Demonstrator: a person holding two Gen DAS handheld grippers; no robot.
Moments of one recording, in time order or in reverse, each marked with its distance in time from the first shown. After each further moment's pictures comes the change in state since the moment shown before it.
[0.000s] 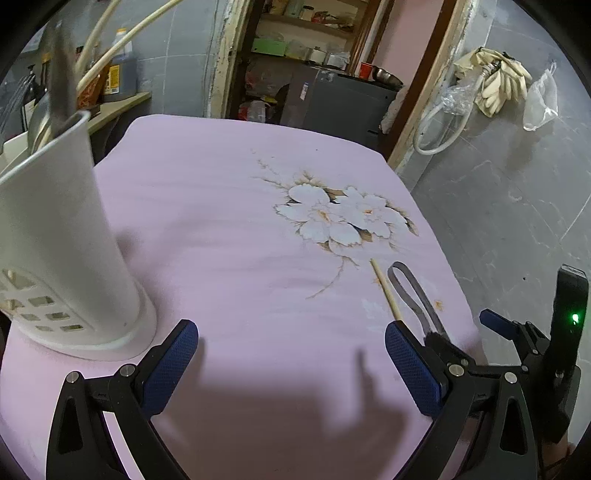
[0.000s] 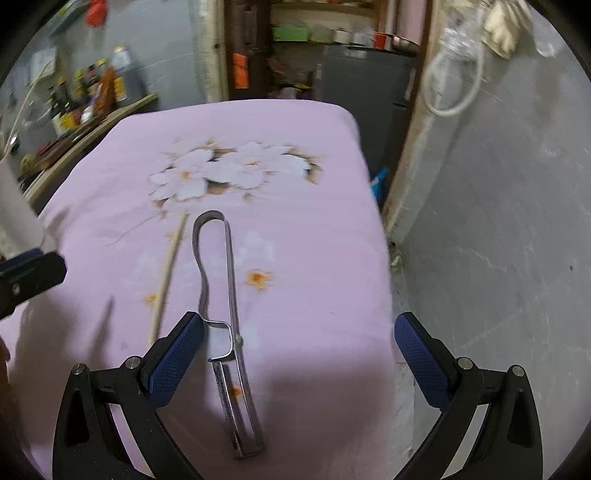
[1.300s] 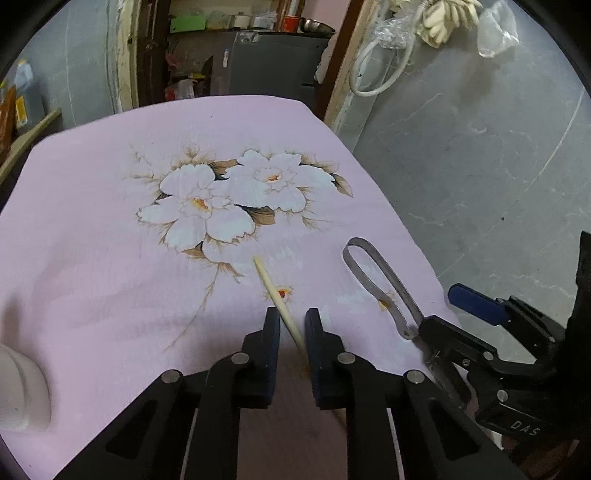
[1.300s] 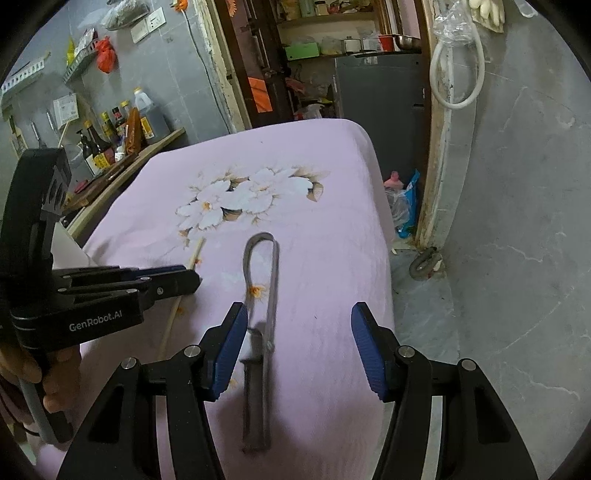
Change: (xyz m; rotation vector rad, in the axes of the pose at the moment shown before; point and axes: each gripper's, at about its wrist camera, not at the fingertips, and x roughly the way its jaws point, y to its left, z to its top) left arm 0.055 -0.071 0.018 0.197 0.165 -0.124; right arm 0.003 -0.030 0.002 0.054 -0.071 0.244
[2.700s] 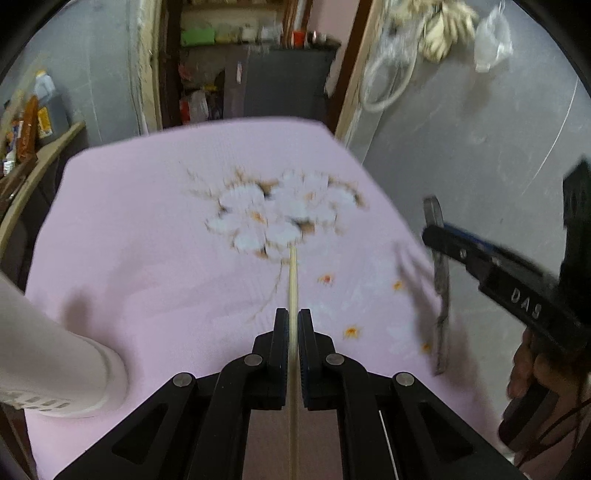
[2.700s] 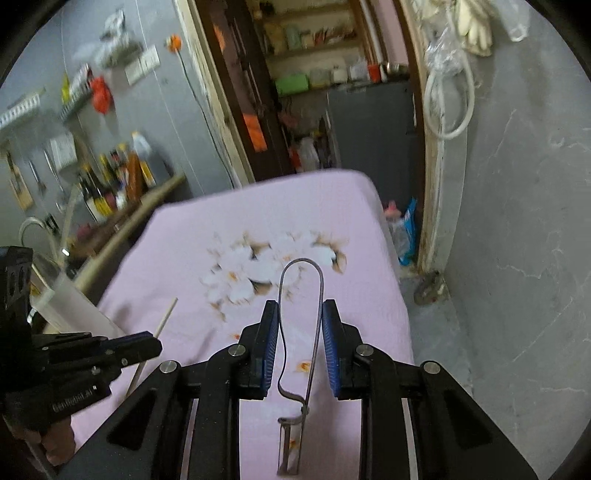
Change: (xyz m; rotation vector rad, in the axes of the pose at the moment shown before) left arm -0.069 0.030 -0.011 0.028 -0.062 0.044; right arm -0.044 0.030 0.037 0.084 -0.175 -0.009
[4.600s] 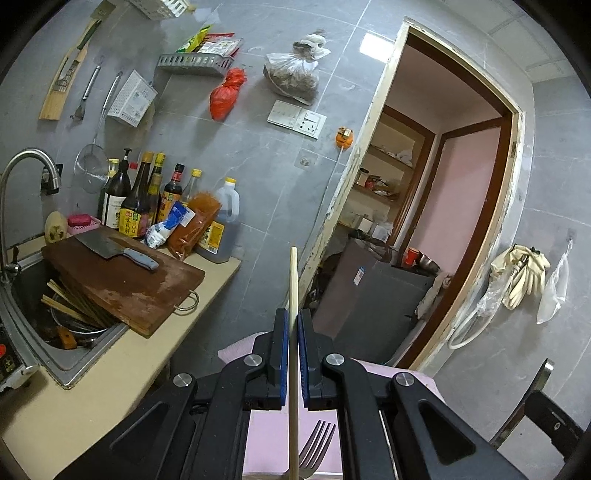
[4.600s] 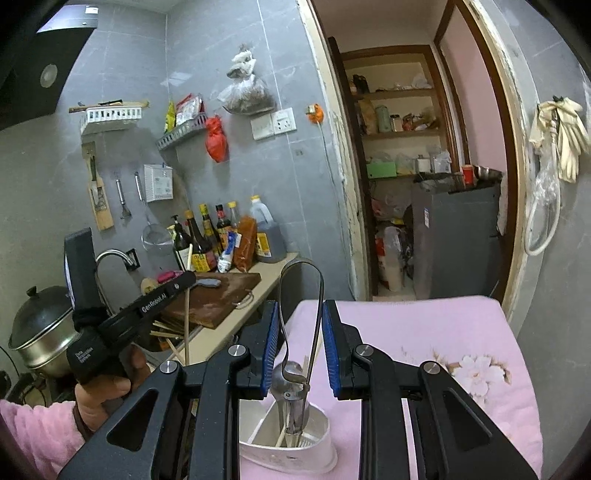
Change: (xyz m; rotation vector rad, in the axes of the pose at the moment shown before) left arm -0.187 0.251 0.038 -0.376 -0.708 0.188; right arm -0.066 0.270 0.051 -0.171 -0.253 0.172
